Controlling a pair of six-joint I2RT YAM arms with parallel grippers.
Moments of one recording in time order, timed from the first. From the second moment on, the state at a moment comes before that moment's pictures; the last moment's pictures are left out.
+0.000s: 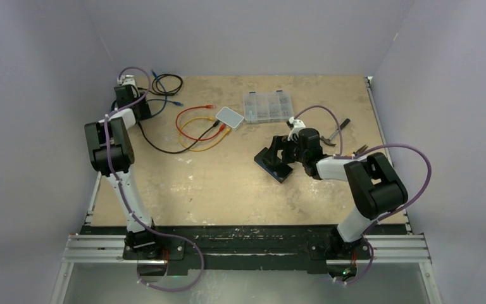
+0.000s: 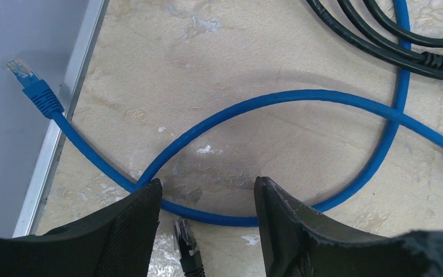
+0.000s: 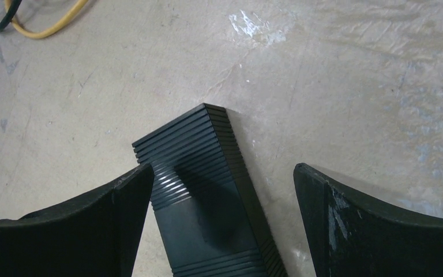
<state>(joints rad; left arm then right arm) 0.26 2.20 1.52 0.01 -0.04 -0.05 0.35 1.64 0.63 0.44 -0.28 0.35</state>
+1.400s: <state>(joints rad) 0.28 2.21 1.42 0.23 -0.17 0.04 0.35 1.69 0.68 0.45 -0.36 0.34</state>
